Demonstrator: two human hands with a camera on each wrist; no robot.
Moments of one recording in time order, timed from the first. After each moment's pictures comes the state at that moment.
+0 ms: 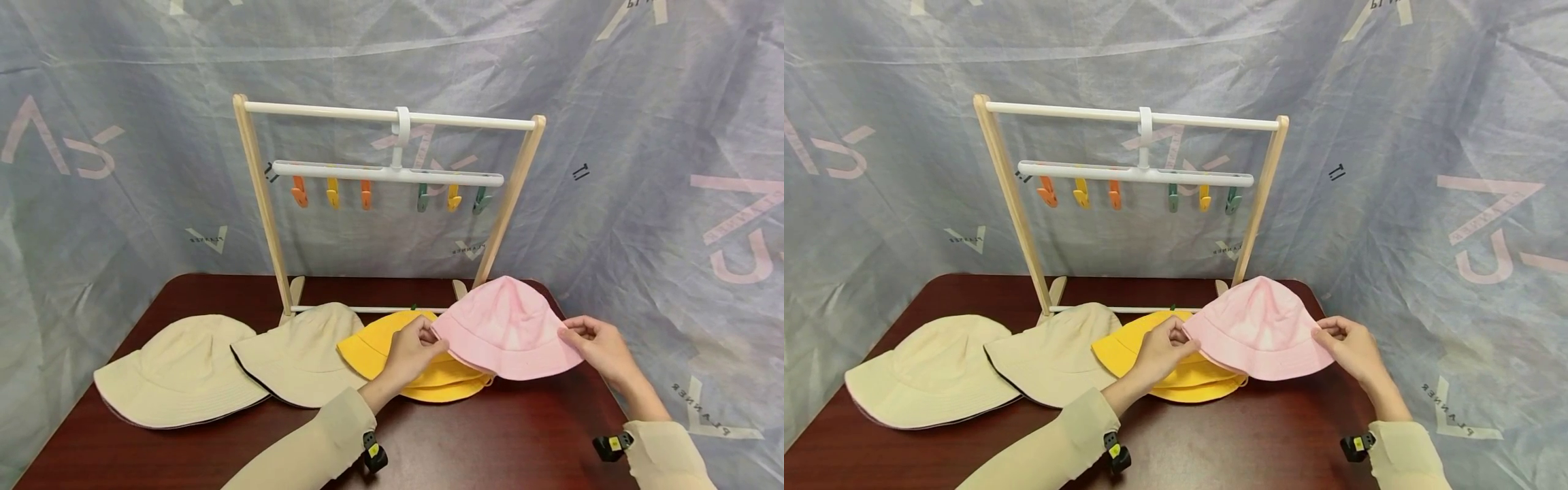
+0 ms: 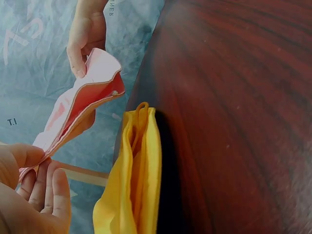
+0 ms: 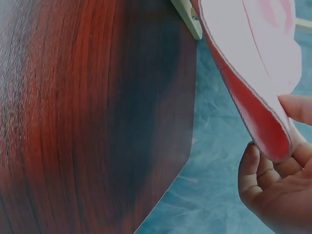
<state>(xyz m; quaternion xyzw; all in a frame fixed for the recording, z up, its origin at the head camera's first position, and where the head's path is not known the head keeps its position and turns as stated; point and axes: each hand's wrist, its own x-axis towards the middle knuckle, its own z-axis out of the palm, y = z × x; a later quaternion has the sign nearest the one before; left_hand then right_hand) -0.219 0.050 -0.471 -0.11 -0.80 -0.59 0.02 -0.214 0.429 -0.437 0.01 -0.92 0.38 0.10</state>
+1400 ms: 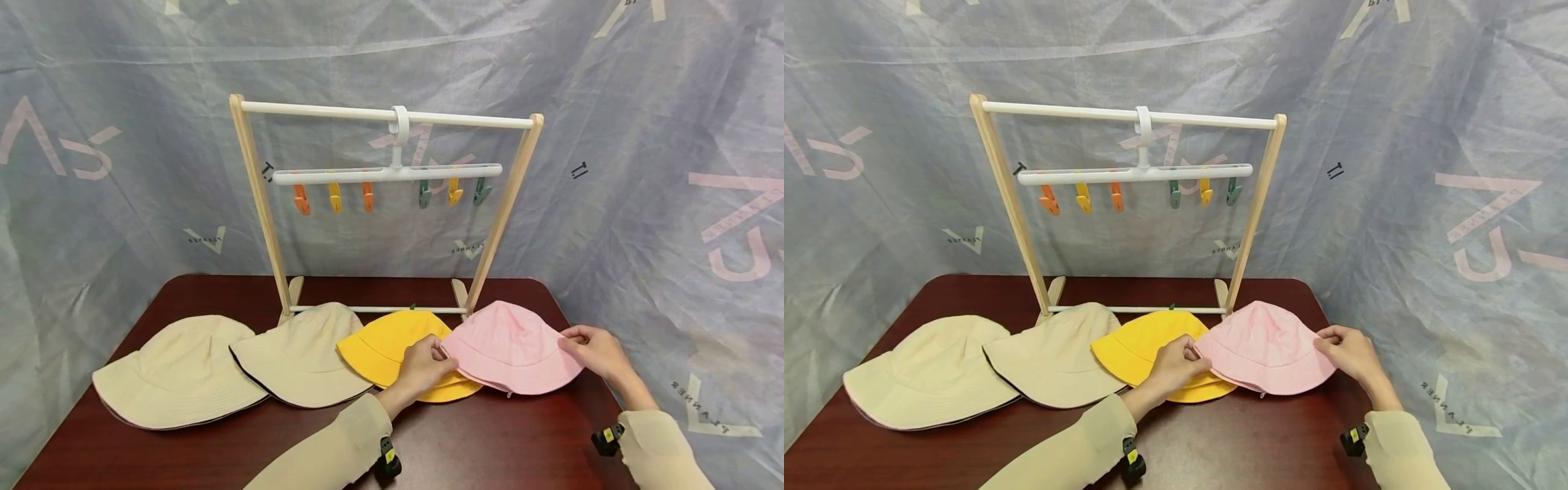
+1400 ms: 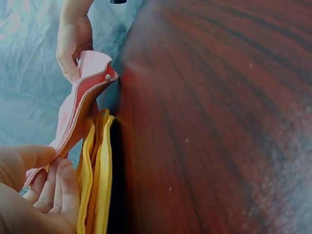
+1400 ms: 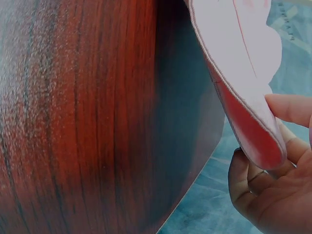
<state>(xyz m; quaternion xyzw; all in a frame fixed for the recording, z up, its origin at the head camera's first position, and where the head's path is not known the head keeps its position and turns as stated) -0.214 0.074 -0.505 -0.08 -0.83 -0.55 -0.04 -0.228 0.453 -0.468 0.00 -0.96 0.29 0.05</state>
